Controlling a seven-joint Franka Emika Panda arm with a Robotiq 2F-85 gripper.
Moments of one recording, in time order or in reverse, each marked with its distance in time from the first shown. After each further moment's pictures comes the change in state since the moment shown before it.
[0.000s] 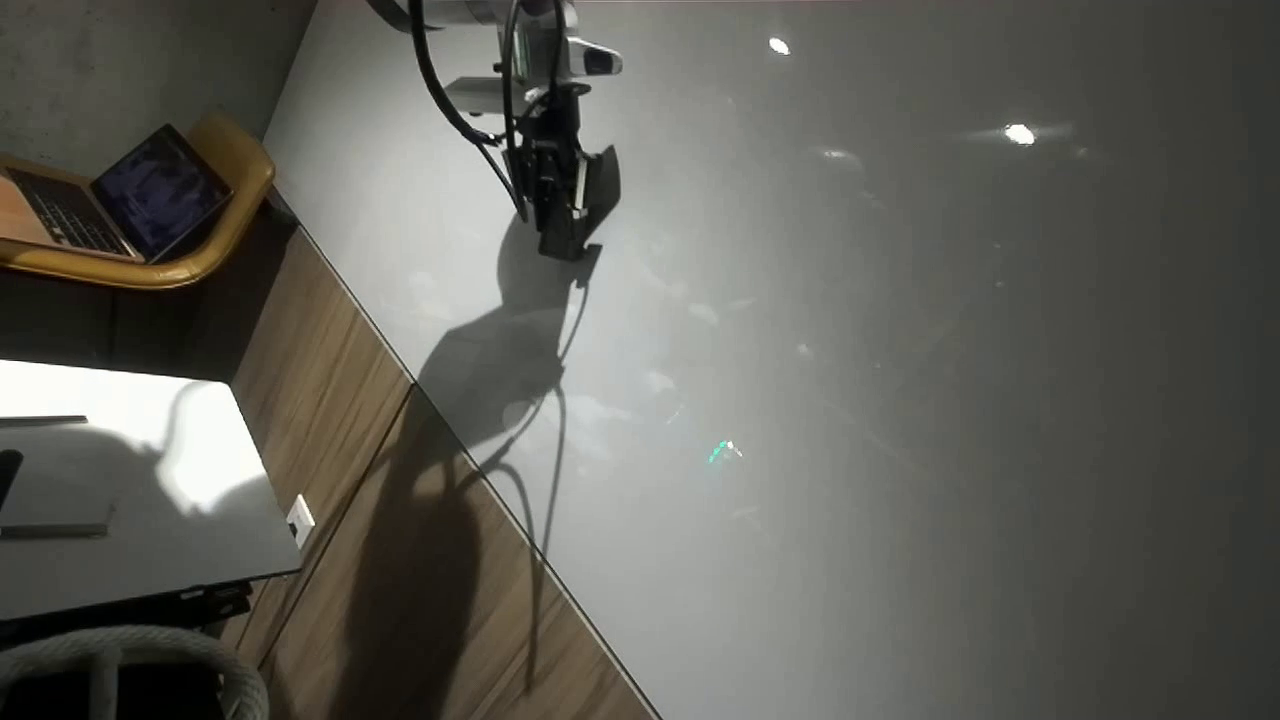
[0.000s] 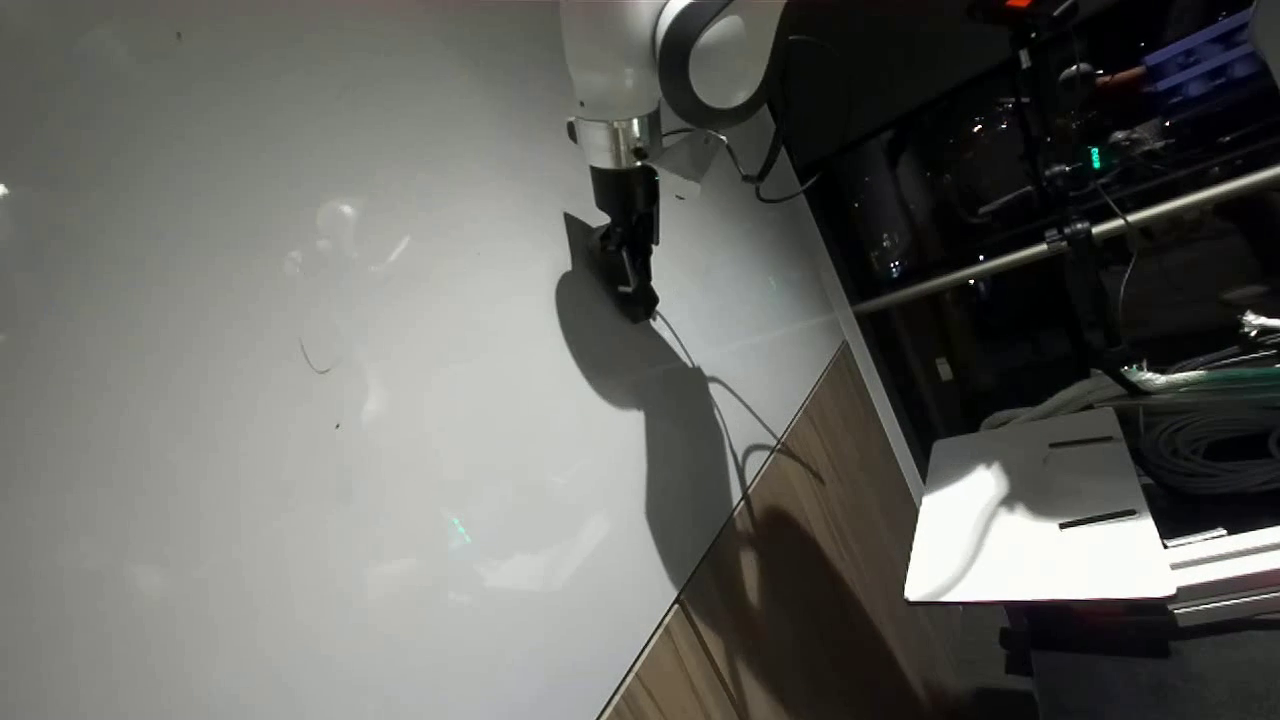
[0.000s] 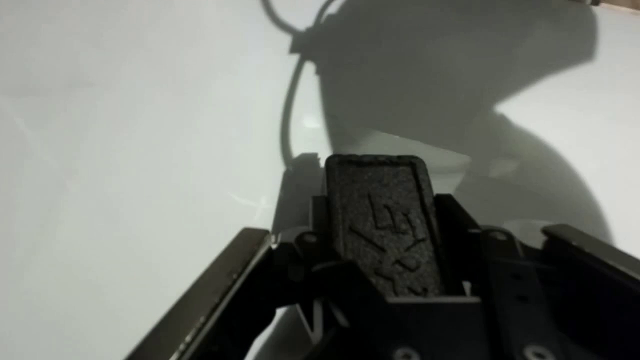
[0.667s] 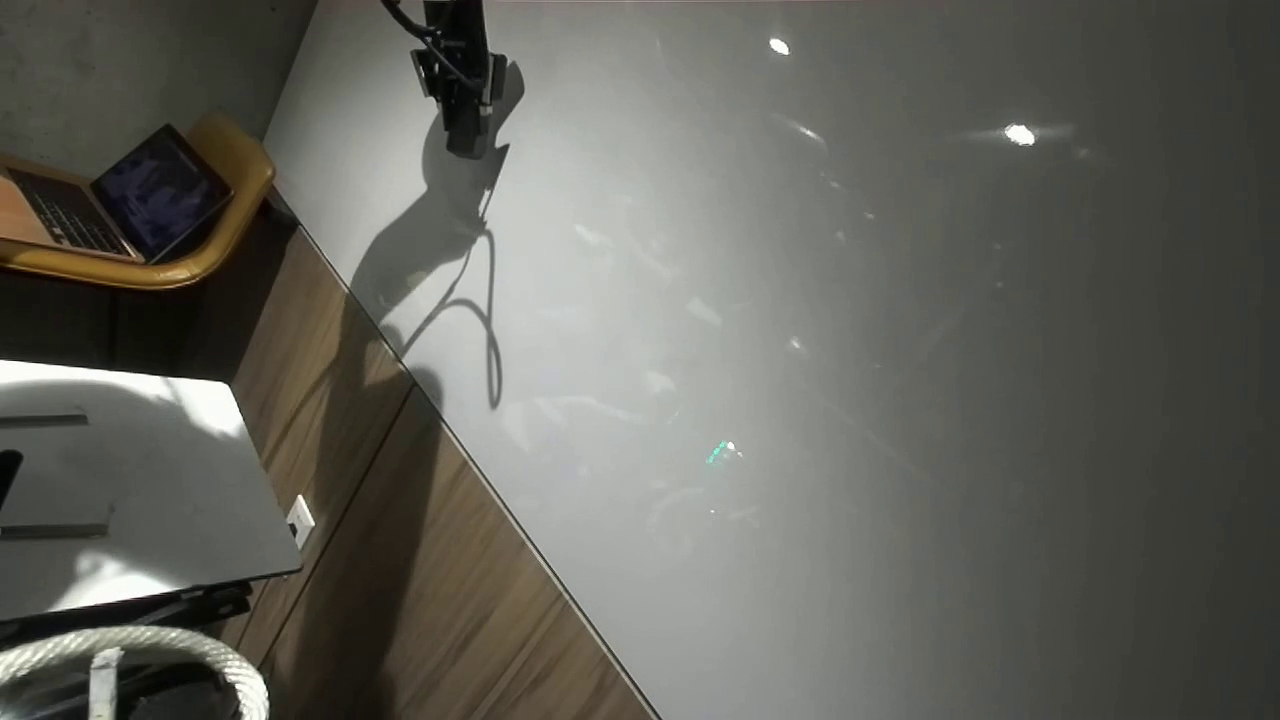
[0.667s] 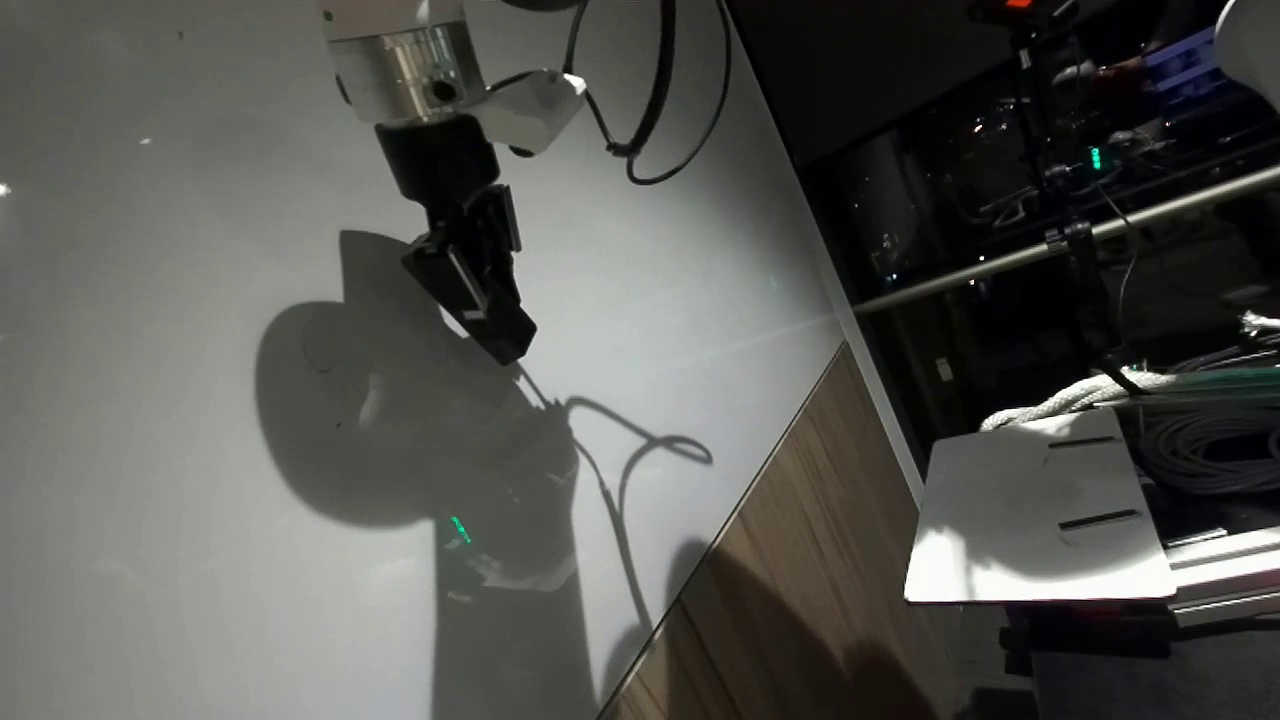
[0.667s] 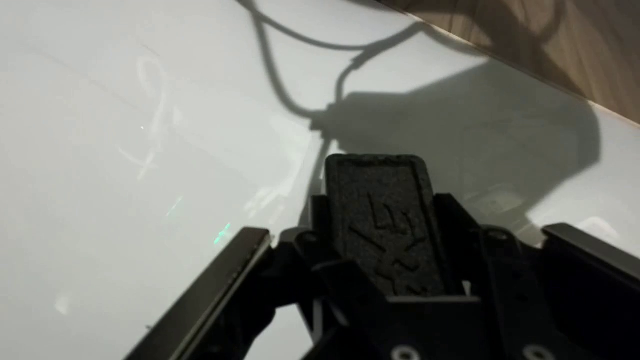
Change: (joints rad) arm 0.259 0.230 0.188 0.443 -0.002 -0.457 0.045
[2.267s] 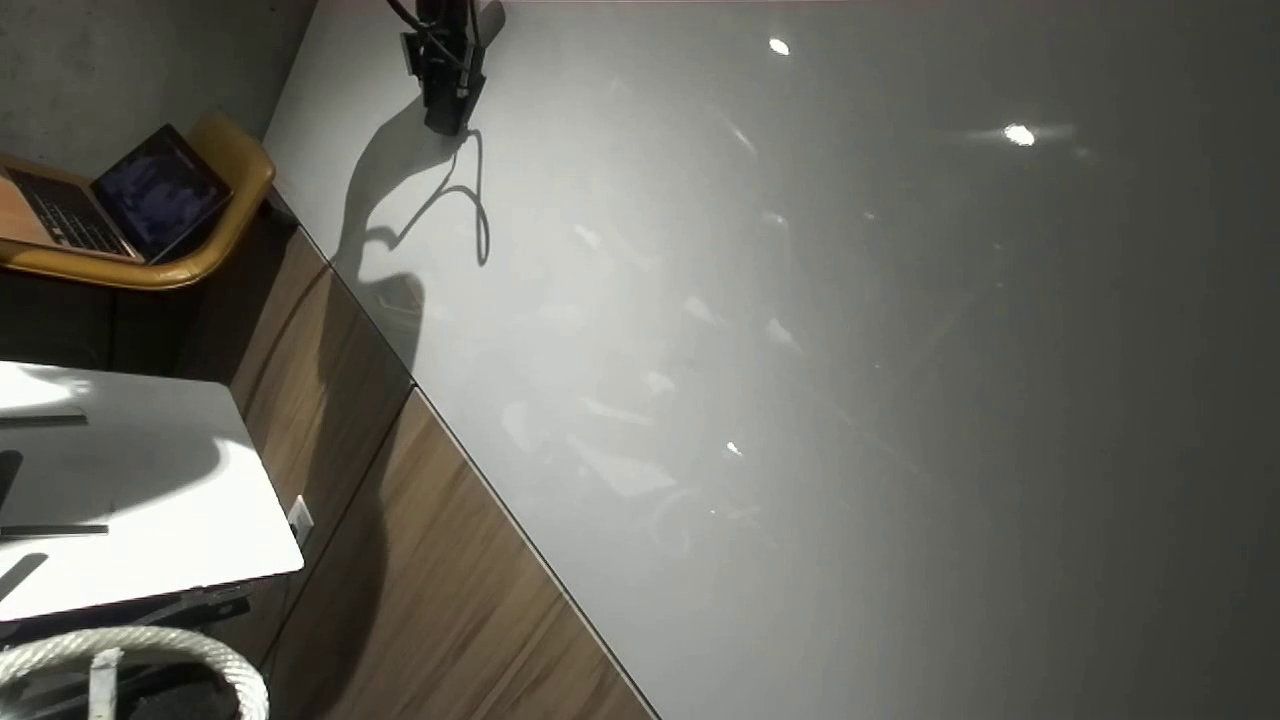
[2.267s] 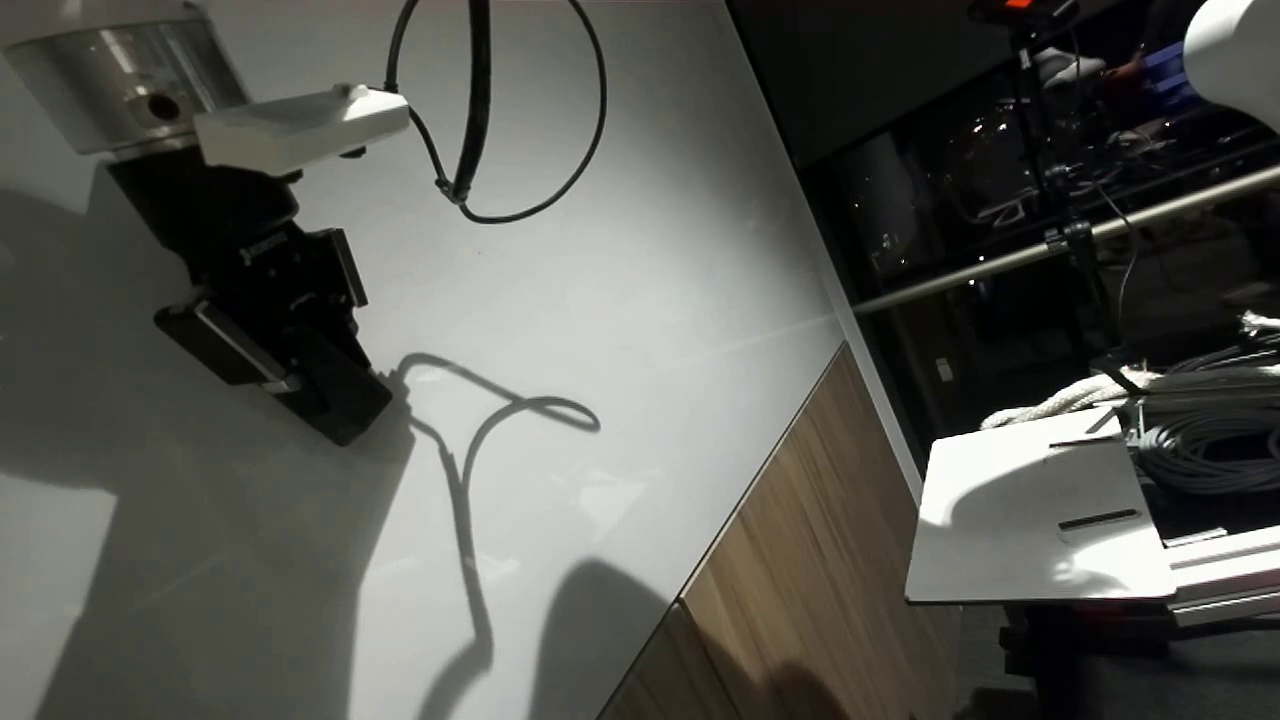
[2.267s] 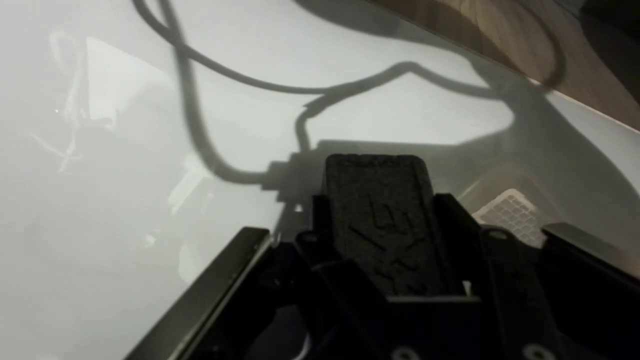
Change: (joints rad) arm 0.322 0.509 -0.160 0.810 0.088 -0.353 -0.078
